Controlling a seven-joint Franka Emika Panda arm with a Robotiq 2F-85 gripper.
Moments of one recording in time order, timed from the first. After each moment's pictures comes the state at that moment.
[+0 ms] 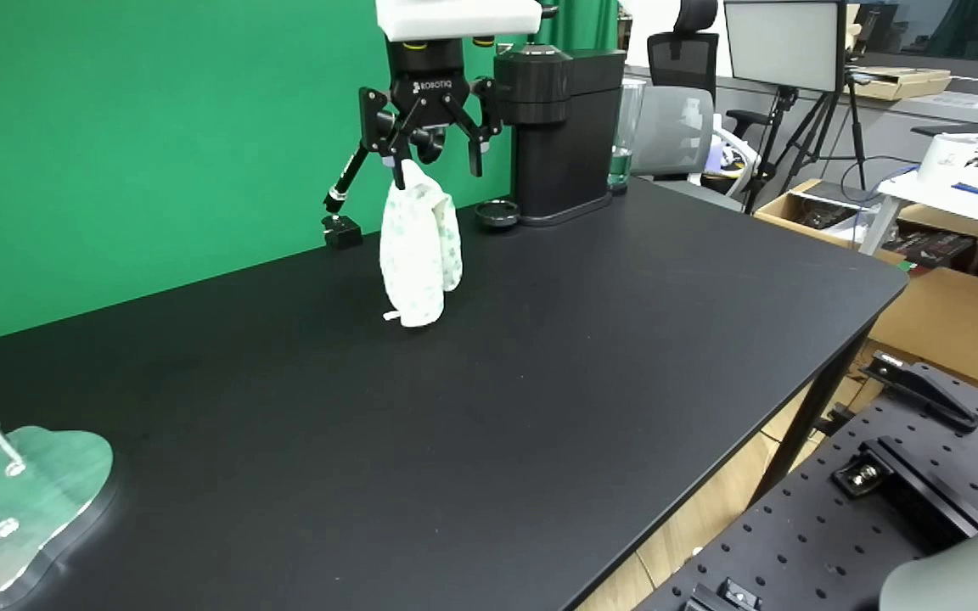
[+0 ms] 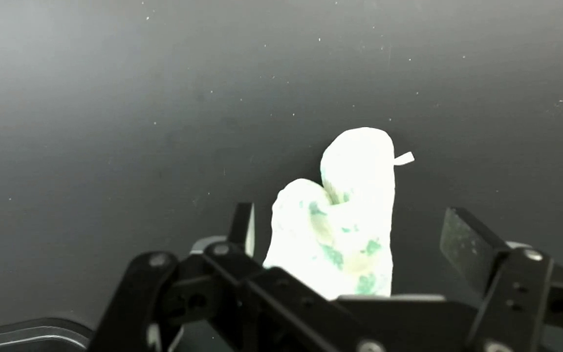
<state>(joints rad) 0.07 0.20 0.11 -2.07 -0.03 2.24 0.31</state>
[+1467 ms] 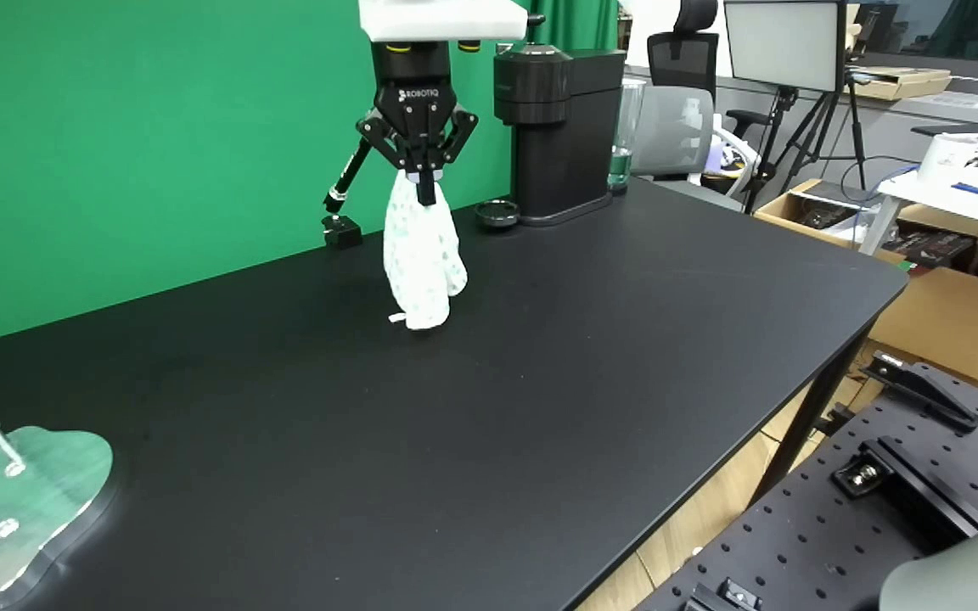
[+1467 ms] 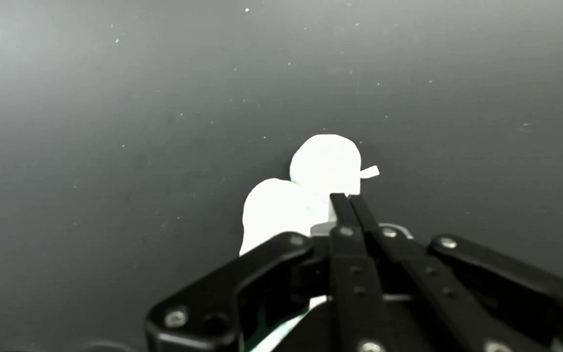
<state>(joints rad) 0.10 0.22 0.10 -2.05 0.04 2.19 0.28</state>
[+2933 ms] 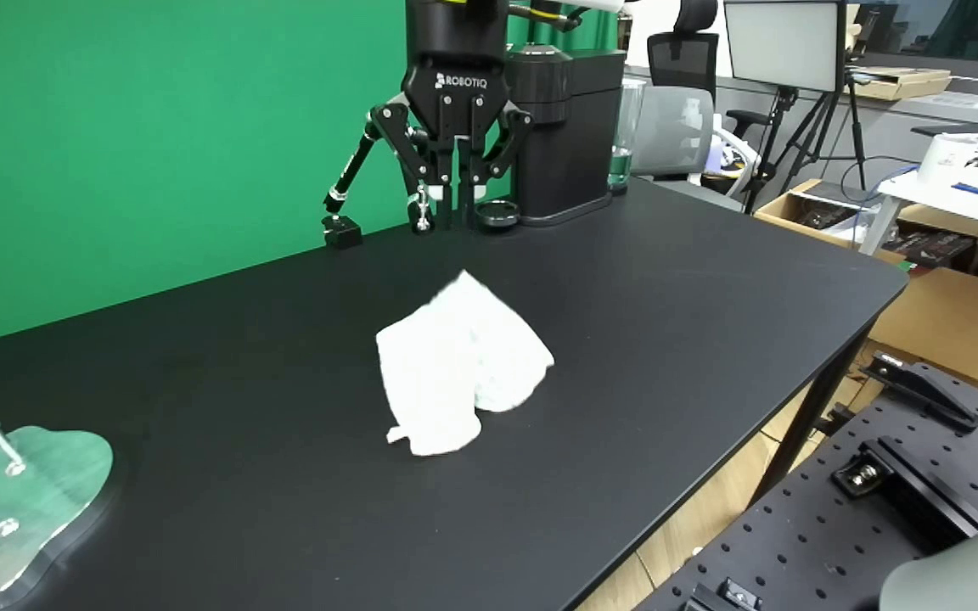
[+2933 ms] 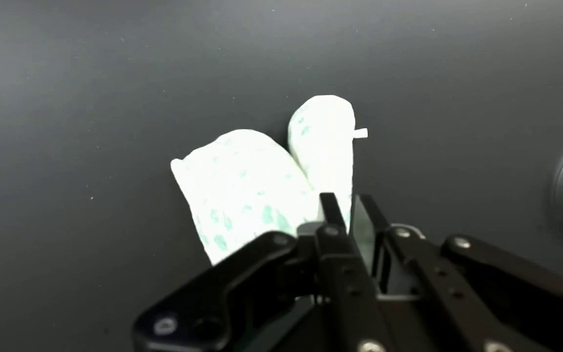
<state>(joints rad) 0.12 -0.14 0.14 -2.43 0.25 2.20 0.22</state>
